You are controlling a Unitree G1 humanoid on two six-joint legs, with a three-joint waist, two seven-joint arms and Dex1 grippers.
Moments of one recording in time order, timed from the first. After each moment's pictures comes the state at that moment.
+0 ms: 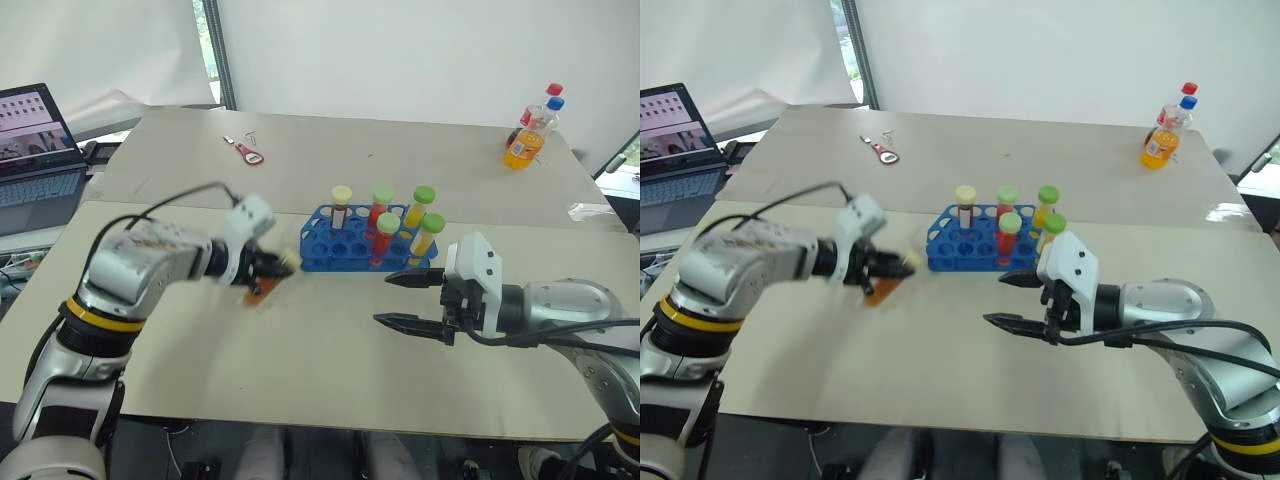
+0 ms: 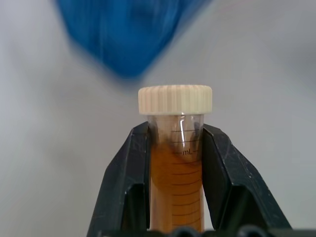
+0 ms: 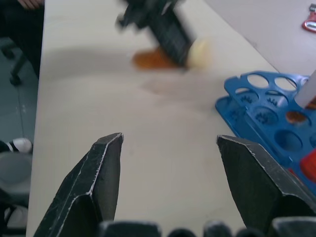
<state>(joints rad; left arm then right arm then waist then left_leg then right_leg) -0.85 0.67 -0.14 -0.09 -0.55 1.01 -0.82 -0.22 -0.90 -0.09 -0.69 0.66 0.75 0.86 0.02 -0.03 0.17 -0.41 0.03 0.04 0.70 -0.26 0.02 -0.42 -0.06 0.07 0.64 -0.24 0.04</state>
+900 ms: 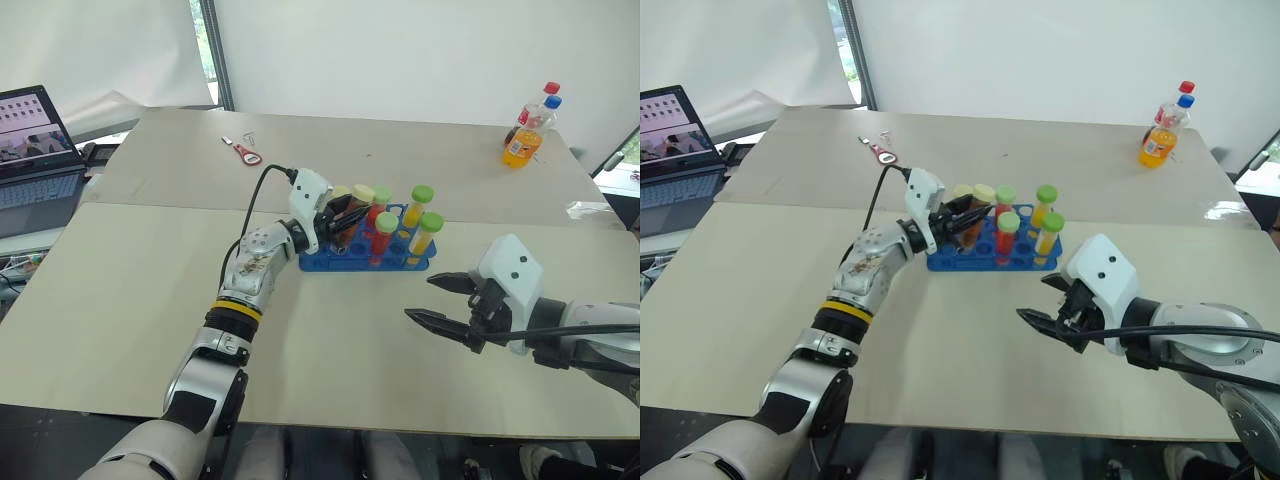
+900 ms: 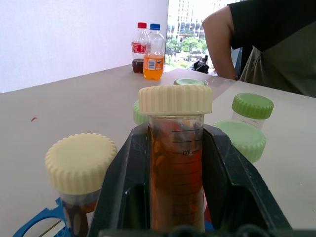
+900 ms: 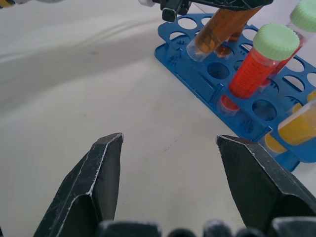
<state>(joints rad) -0.85 0.11 -0.09 0.56 -0.26 0.06 -0.72 -0.16 -0.95 -0.31 -0.88 0.88 1.12 0.50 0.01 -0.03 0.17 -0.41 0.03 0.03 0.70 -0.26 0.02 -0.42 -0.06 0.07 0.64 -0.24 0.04</state>
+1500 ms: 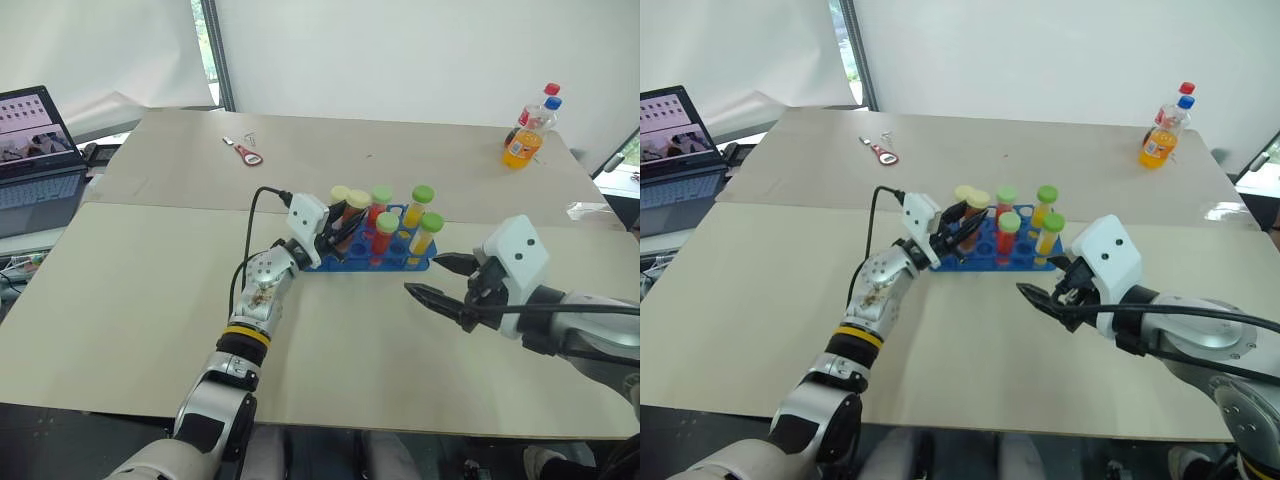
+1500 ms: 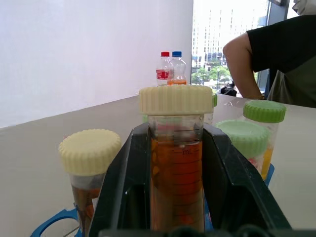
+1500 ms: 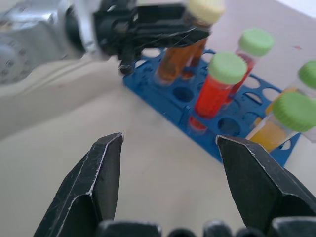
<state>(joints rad) -0.69 0.03 -0.06 0.56 -0.18 -0.25 -0.63 -0.23 -0.86 -0.29 -0.86 0.92 1.13 0.27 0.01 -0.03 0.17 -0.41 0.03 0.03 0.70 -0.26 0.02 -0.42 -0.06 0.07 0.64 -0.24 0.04</state>
